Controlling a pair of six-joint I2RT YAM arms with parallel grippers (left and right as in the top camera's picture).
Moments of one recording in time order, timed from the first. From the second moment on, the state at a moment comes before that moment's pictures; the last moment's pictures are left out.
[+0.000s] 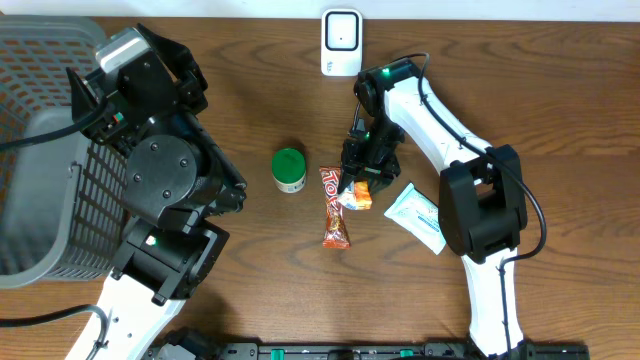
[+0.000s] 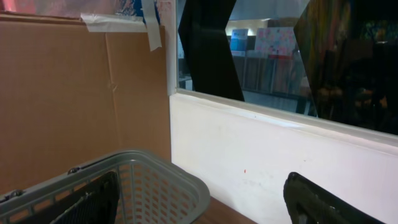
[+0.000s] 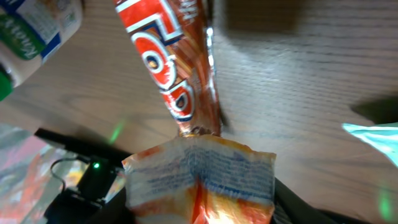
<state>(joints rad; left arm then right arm) -0.54 1.09 1.21 0.18 -1.19 0.22 0.42 2.29 1.92 -1.52 -0.54 0.35</state>
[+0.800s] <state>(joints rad) -0.54 1.09 1.21 0.16 -1.19 0.22 0.45 2.29 2.43 -1.69 -0.39 0.31</state>
